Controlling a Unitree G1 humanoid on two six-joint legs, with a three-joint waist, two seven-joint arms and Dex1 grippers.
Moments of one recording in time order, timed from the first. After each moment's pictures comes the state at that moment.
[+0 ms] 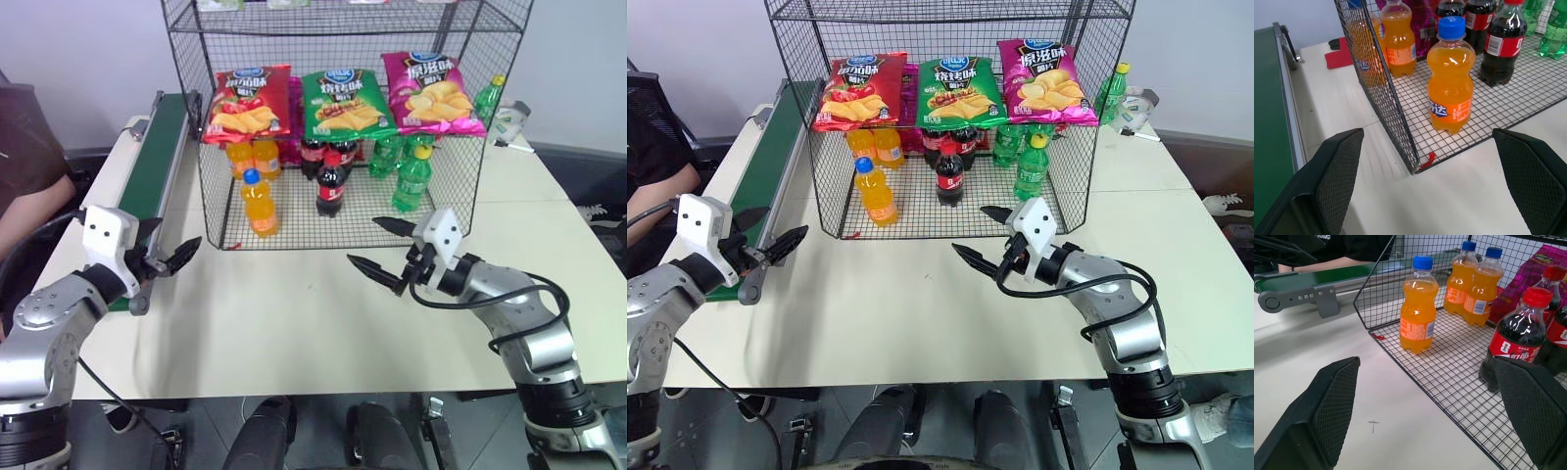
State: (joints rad) left arm -0.08 0.67 0.37 -0.28 -0.49 0.51 -0.60; right arm -0.26 -0.52 0.01 -0.32 0.38 0.39 0.74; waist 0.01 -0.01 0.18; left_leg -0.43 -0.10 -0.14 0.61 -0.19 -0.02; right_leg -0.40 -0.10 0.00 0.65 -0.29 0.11
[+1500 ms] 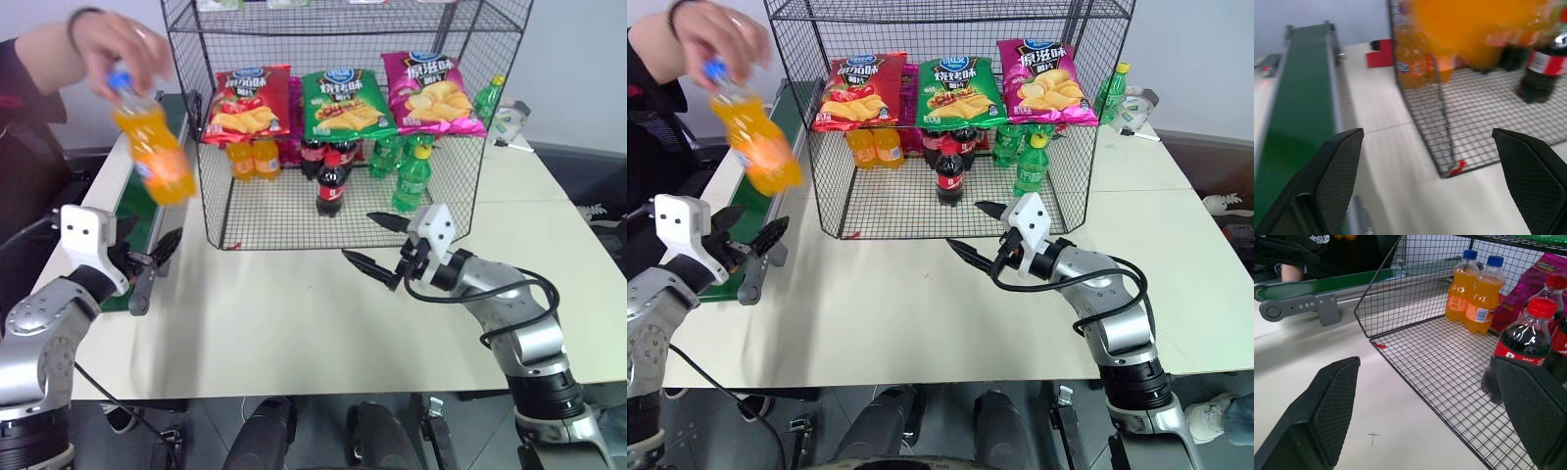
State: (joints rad) left arm -0.08 0.62 0.45 -0.28 -0.51 0.53 -0.45; right arm -0.30 -0.49 0.03 -0.27 0.37 0.36 0.75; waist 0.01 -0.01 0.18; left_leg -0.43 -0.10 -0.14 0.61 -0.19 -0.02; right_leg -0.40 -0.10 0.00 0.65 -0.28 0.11
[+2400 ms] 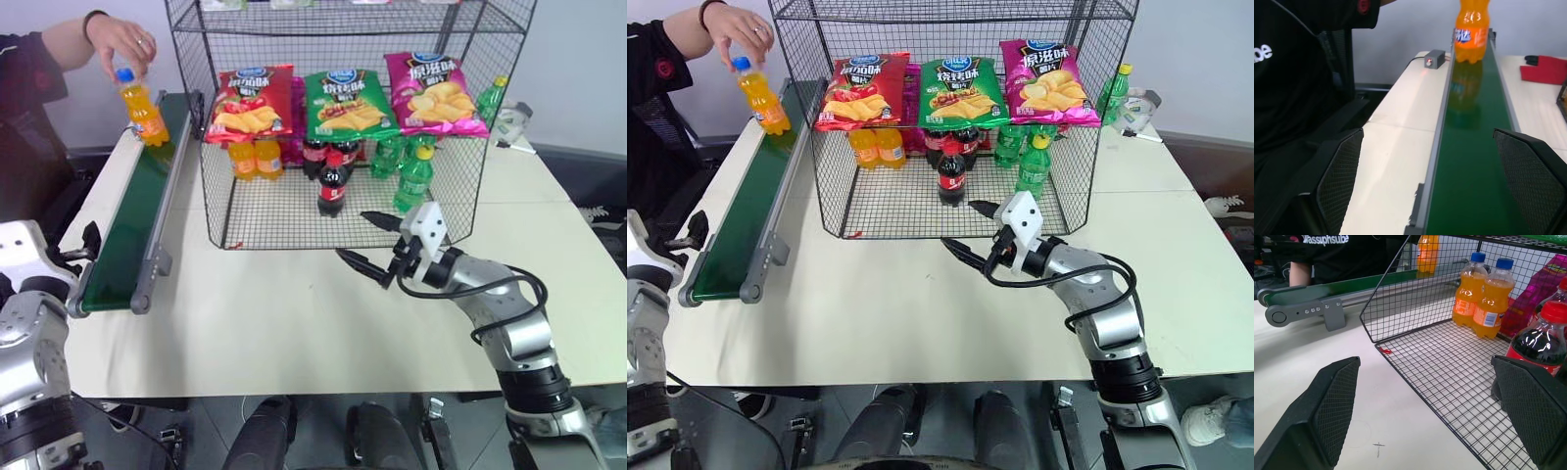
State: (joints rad) left arm -0.17 0.53 0.57 0.03 -0.38 0.31 -0.19; right arm -0.33 -0.46 0.05 -0.24 0.36 0.35 0.75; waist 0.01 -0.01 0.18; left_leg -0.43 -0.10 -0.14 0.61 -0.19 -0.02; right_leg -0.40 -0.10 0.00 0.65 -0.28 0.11
